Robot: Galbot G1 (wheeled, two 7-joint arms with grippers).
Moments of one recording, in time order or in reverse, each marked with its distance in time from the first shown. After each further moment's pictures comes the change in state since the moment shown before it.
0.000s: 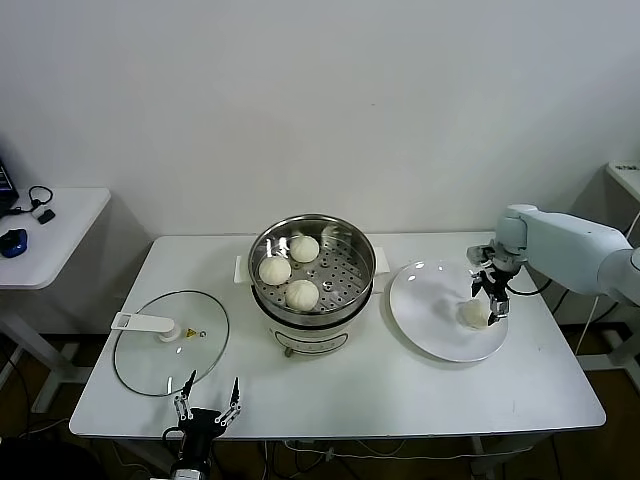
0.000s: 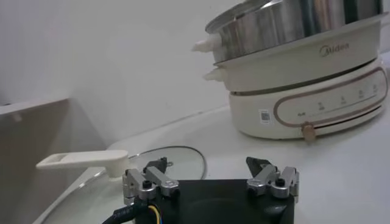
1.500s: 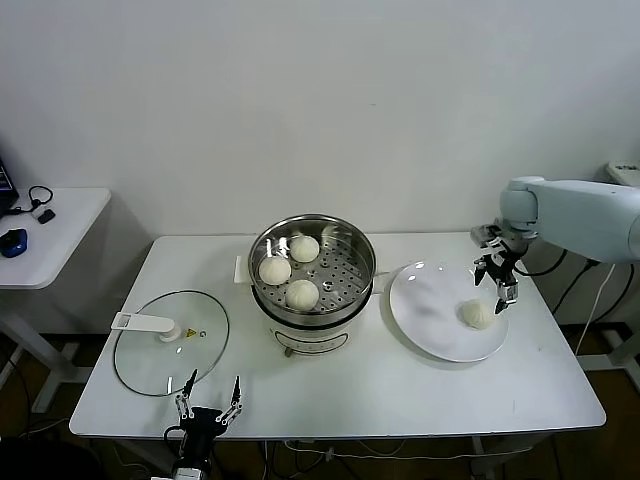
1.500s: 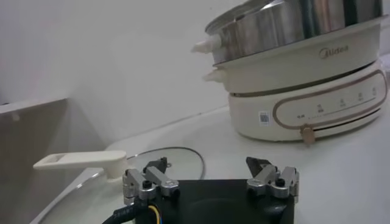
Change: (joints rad) left arm -0.003 0.000 0.006 0.002 -0.006 0.000 0.001; right arm 0.239 -0.001 -0.260 0.187 0.152 0.002 -0.017
